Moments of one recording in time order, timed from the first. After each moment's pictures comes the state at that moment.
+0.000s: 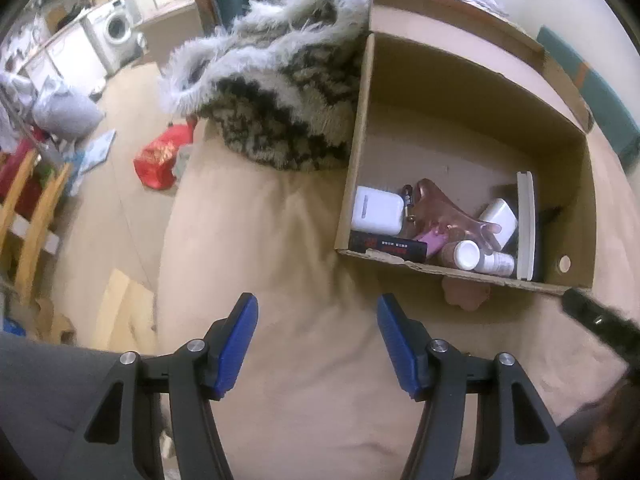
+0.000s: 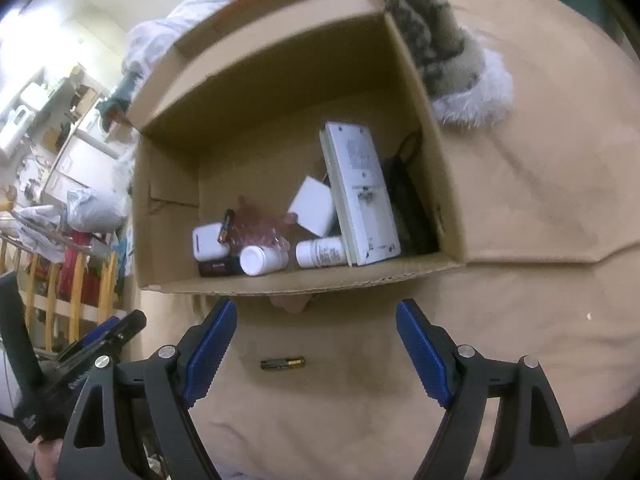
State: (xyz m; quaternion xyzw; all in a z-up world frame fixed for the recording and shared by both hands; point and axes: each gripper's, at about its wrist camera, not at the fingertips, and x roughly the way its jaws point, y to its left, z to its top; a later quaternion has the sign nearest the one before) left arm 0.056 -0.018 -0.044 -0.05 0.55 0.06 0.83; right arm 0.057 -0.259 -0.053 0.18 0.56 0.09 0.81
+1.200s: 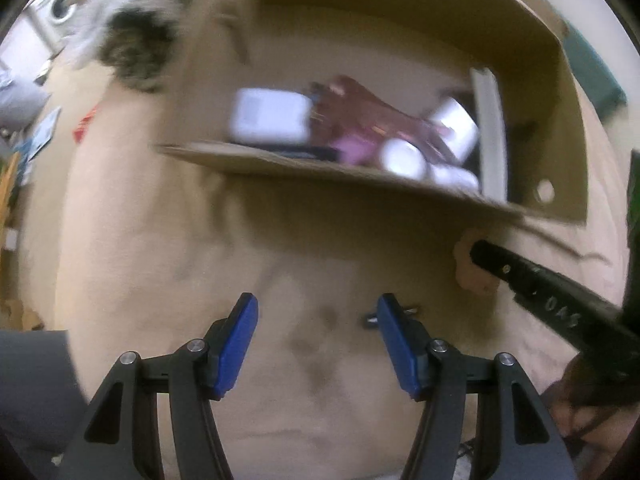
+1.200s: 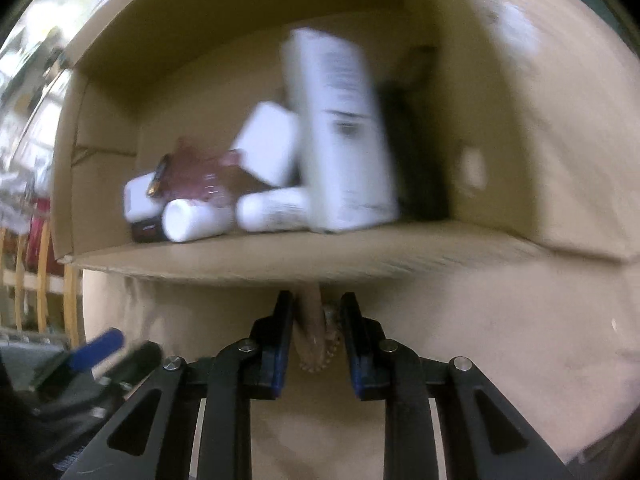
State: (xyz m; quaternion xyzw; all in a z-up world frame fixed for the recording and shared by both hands) left arm 0.054 -0.090 -0.110 -0.05 0.64 -0.03 0.77; right arm 0.077 -0.245 -0.117 0.13 0.62 0.06 0.77
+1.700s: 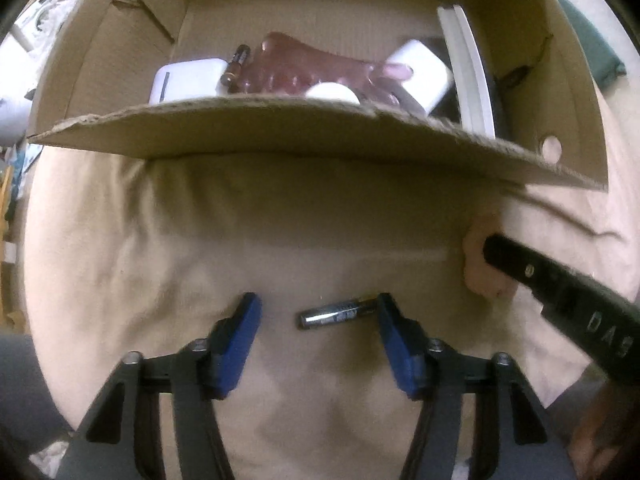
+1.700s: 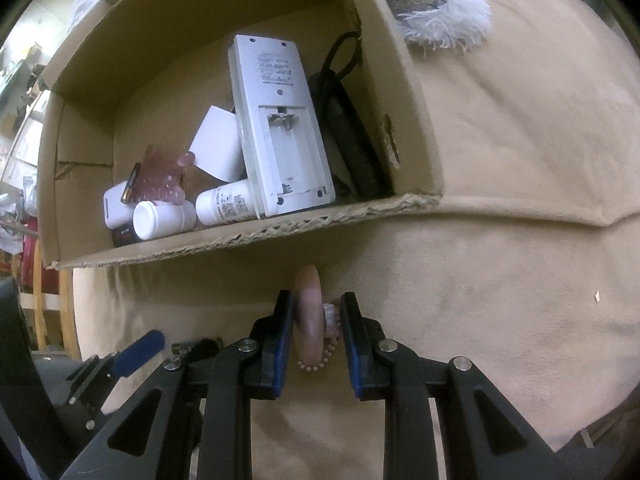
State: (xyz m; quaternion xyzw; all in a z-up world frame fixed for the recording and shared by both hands) left arm 0.051 -0.133 -0.140 -0.03 0.64 -0.04 0.77; right arm 0.073 -0.264 -0.121 0.14 0.62 0.03 0.77
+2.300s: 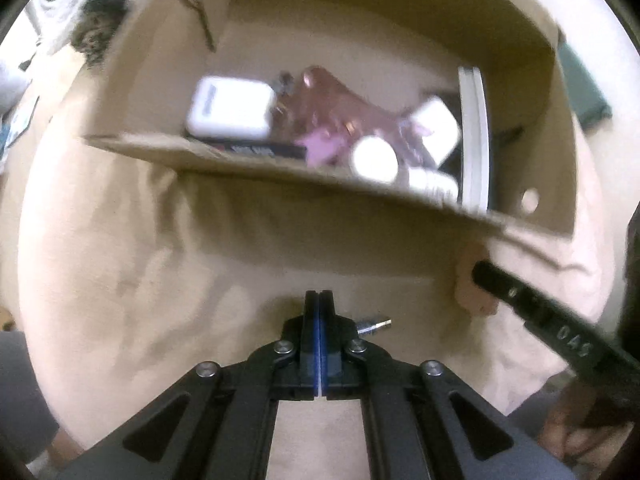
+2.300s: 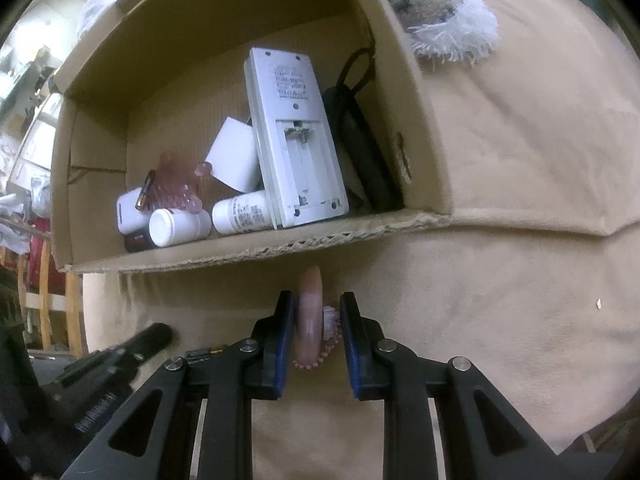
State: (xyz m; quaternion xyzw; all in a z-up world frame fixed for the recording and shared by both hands) left arm 0.056 -0.079 -0.115 -0.11 0.63 -0.06 0.77; right arm 0.060 -0.266 -0.115 0.15 0.61 0.05 0.78
